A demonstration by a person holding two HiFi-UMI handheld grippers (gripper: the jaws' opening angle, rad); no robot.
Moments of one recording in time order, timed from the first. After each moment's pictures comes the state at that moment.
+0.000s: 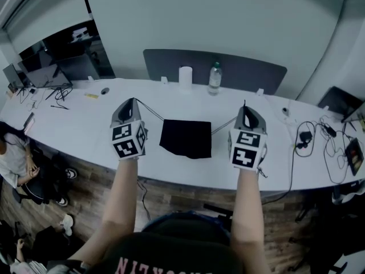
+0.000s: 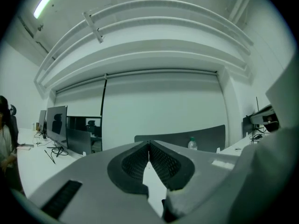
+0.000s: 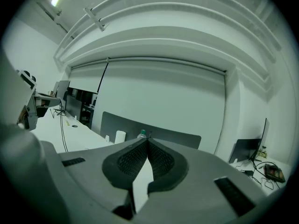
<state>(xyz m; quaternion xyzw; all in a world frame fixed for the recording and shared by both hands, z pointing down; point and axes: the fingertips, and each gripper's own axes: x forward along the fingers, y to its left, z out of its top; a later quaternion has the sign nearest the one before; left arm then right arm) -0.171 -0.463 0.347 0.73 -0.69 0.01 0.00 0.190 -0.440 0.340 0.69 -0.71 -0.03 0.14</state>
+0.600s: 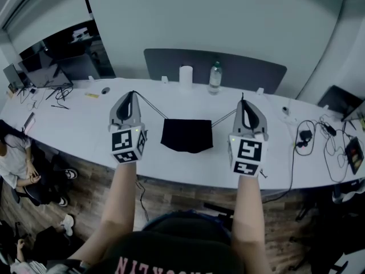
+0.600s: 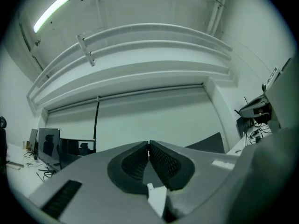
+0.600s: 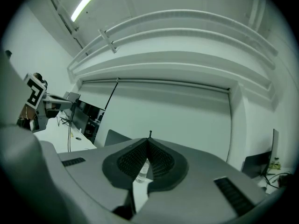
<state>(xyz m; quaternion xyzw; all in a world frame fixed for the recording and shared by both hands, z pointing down) -0.156 -0.438 0.297 0.74 -0.66 -0.04 -0.13 0.165 -0.418 0.294 0.65 -0.74 -0.14 0.07</state>
